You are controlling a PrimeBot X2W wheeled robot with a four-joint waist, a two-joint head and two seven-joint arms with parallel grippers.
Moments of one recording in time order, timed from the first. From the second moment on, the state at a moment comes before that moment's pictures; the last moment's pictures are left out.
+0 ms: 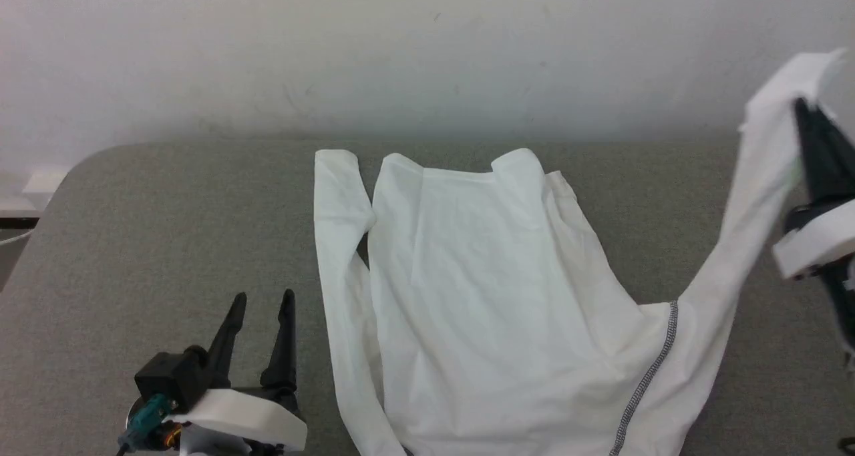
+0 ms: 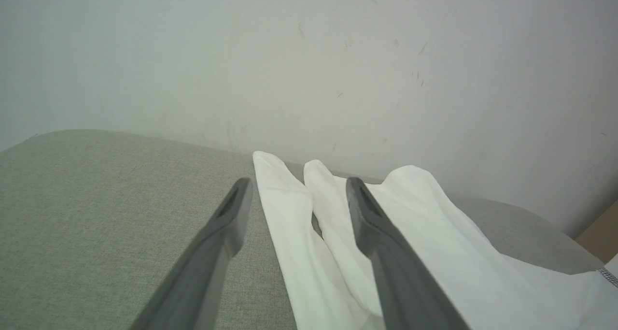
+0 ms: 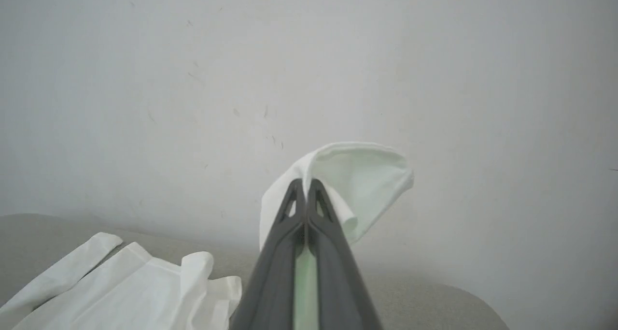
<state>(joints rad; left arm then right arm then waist) -0.01 0.19 -0.16 0.14 -0.45 -0.01 -0.25 -0.39 -0.42 -0.03 0.18 0.39 0.13 0.03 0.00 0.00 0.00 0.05</state>
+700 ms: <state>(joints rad) -0.05 0.17 -0.20 0.12 -0.46 0.00 -0.22 -0.42 -0.22 0.47 0.36 0.24 0.13 0.03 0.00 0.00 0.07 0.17</state>
